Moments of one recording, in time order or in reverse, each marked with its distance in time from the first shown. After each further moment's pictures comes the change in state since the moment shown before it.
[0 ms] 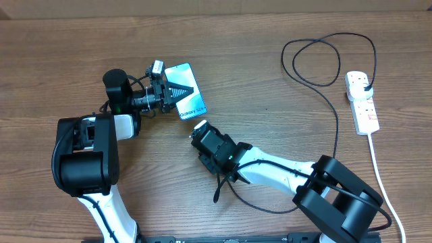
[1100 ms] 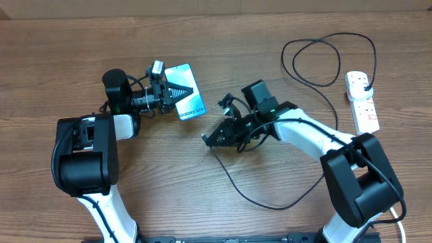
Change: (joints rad) left arm 0.005 0.000 0.000 0.000 0.017 -0.016; right arm -0.431 0.008 0.092 -0.112 -1.194 0.177
